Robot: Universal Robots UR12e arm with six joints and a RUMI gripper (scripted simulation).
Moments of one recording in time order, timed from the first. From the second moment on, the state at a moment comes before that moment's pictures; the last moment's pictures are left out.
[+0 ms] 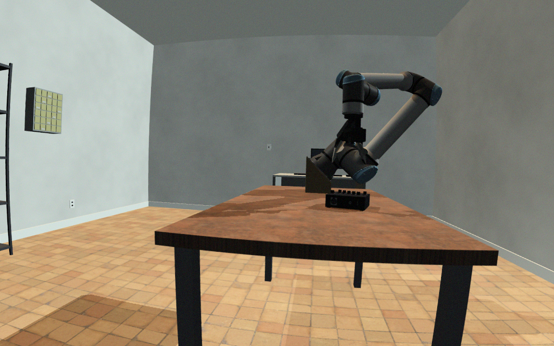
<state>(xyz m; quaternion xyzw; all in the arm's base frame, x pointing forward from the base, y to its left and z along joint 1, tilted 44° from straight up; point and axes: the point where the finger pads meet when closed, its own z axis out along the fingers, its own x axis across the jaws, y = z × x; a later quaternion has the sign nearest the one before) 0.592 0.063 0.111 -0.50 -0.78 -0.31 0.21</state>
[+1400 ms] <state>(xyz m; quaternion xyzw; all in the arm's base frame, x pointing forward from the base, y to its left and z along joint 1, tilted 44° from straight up) 0.552 0.094 0.088 0.17 -0.92 -0.35 -0.07</state>
